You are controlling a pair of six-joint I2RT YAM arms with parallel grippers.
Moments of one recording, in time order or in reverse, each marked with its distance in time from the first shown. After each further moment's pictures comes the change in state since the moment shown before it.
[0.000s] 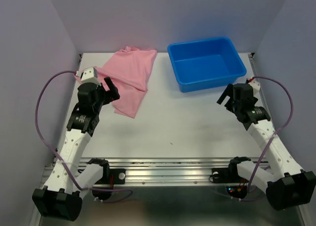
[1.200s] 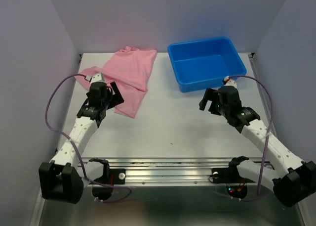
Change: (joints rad) left arm 0.000 0.154 -0.068 0.019 -0.005 -0.076; right arm 0.170 0.011 -0.032 0.106 -0.208 -0.056
